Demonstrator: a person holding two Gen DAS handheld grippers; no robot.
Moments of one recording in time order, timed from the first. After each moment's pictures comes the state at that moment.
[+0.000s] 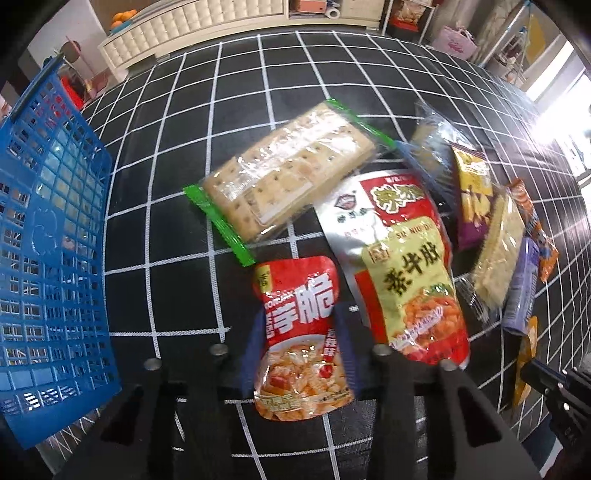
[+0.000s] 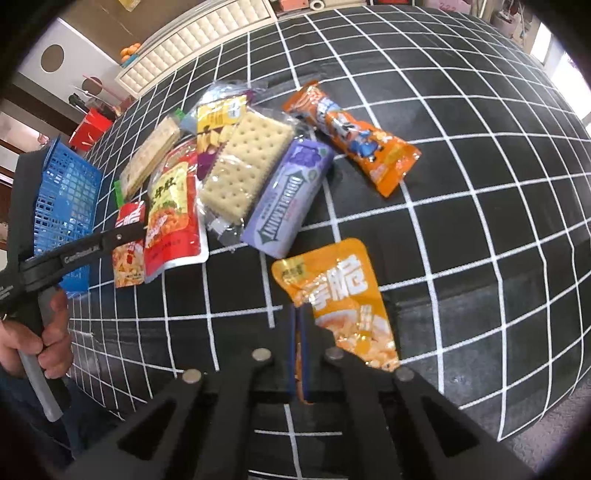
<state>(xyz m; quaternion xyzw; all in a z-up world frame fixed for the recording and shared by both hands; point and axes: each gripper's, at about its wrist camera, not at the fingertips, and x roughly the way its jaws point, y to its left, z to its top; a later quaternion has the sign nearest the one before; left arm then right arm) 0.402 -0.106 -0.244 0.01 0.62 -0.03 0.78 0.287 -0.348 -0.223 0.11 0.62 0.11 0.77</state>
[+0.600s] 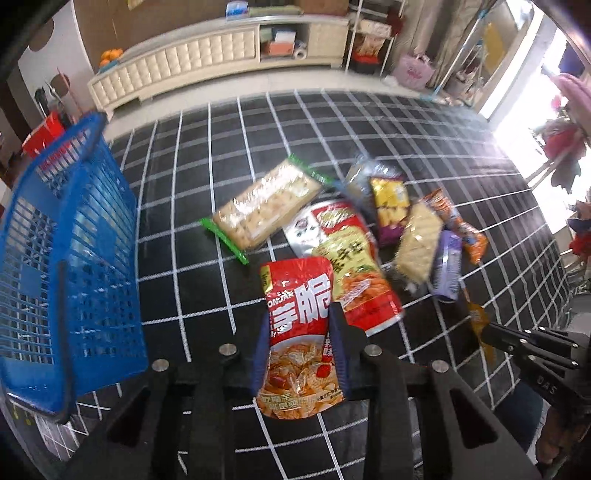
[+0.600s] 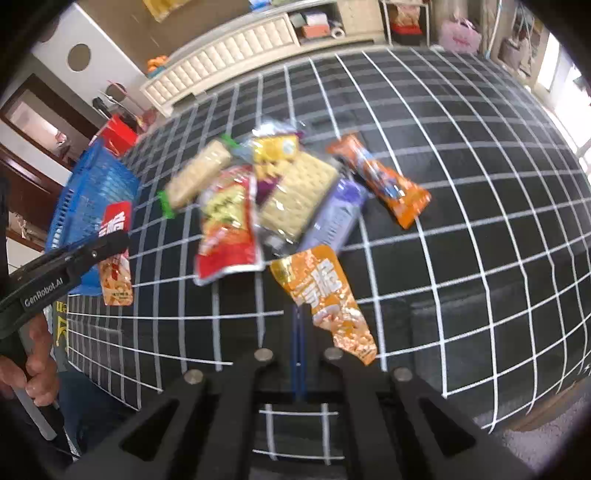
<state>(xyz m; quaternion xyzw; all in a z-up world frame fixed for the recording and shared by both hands) 0.329 -0.107 -0.154 0.02 0.55 -0.09 0.83 0.272 -0.323 -0.161 0.10 0.57 0.14 0.81</state>
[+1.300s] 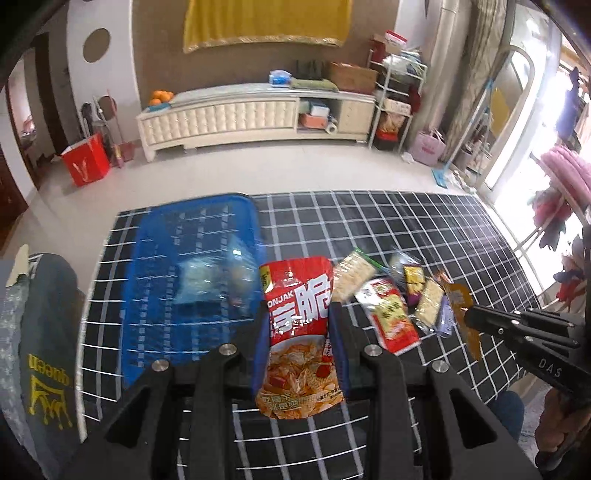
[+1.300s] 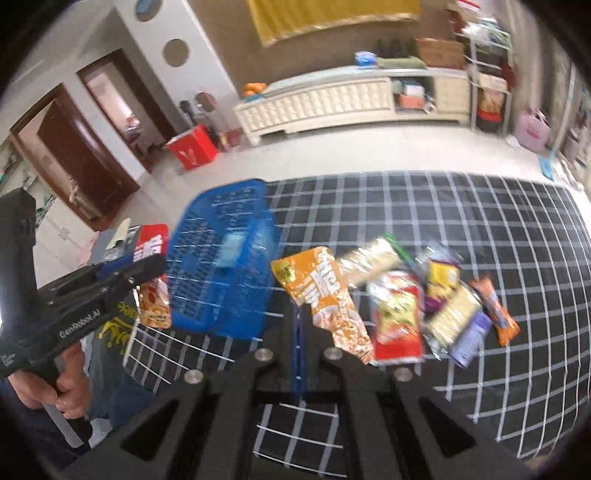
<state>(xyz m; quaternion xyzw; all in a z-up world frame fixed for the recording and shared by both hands) 0.275 0.032 -0.024 -0.03 0.44 -0.05 0.90 0.280 -0.162 -0.036 0.05 0.46 0.27 0.84</state>
